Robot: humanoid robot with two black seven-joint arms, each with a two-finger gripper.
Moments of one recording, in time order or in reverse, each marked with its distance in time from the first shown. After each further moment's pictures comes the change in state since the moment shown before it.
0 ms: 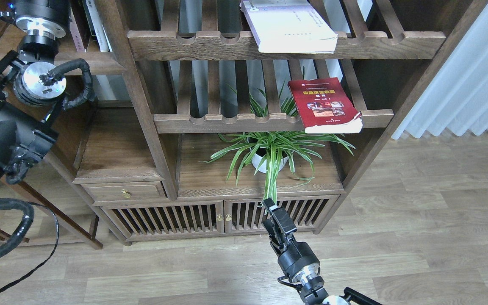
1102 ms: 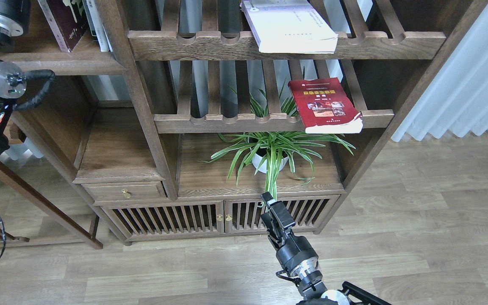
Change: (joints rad) left arm -0.005 0.145 0.076 0.016 0.395 0.248 0.000; right arm 0.025 0.000 0.000 0.003 -0.002 0.000 0.000
